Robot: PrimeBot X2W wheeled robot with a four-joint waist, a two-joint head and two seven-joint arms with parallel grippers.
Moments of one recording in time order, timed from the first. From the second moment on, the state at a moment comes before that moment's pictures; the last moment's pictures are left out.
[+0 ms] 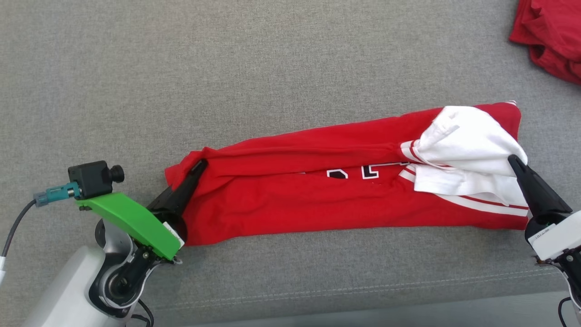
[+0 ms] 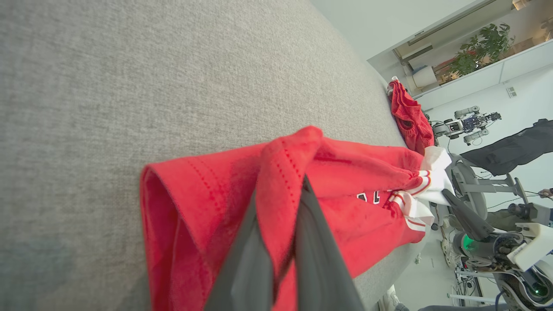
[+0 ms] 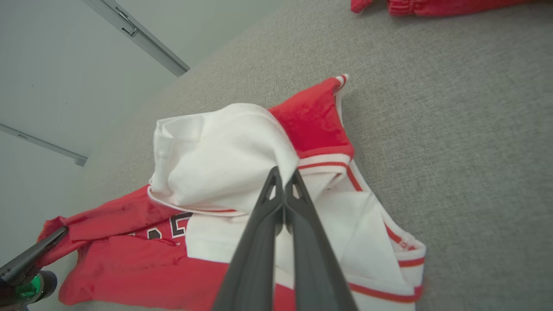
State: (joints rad) left arm -0.32 0.36 -0.52 0.06 -1.27 -0.12 0.09; right arm 0.07 -0.39 0.05 -0.15 0.92 0.04 0.17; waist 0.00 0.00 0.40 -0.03
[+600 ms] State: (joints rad) left arm -0.30 0.38 -0.52 0.04 -1.28 -0.12 0.09; right arm 0.11 -0.41 0.03 -0.20 0.93 0.03 0.19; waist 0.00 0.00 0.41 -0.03
